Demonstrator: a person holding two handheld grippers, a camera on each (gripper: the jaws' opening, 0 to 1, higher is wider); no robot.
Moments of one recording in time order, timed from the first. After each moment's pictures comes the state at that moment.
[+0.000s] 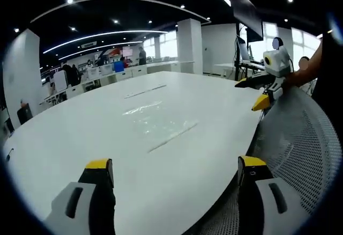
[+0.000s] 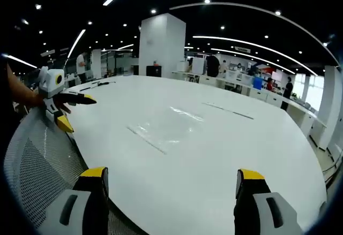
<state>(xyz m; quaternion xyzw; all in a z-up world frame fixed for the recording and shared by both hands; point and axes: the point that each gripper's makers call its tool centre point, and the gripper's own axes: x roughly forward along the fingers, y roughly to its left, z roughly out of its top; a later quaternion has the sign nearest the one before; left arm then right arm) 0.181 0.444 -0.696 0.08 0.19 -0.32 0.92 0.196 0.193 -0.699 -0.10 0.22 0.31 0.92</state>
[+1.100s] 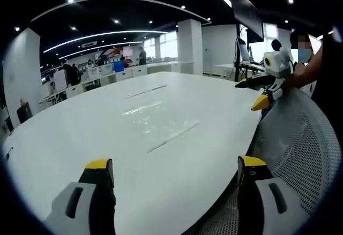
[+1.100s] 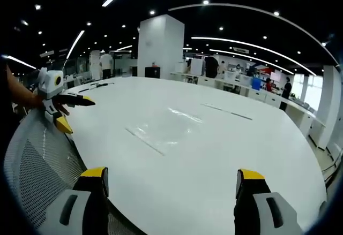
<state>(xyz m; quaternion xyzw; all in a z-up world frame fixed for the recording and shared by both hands) 0.180 0.444 -0.695 0.08 0.19 -0.32 0.92 0.198 0.191 -0.697 -0.10 0.21 0.30 0.92</state>
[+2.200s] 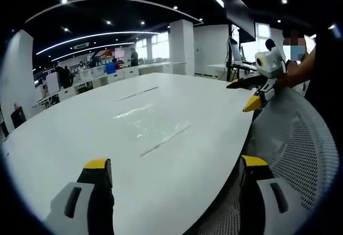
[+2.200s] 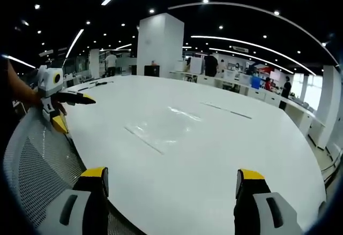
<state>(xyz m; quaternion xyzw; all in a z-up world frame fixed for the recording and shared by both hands) 0.178 0.432 -0.691 0.09 0.19 -0.36 0.91 0.200 0.188 -0.699 -0.10 0.22 0.30 0.92</state>
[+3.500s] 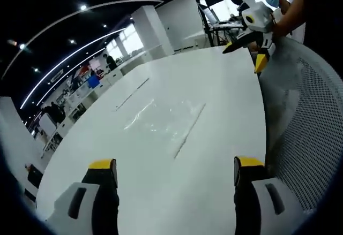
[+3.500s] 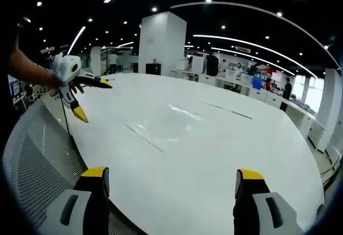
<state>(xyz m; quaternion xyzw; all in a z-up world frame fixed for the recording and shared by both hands) 0.235 0.451 -0.696 0.29 0.19 -0.40 0.85 0.199 0.188 -0.702 -0.12 0.22 0.31 0.92</state>
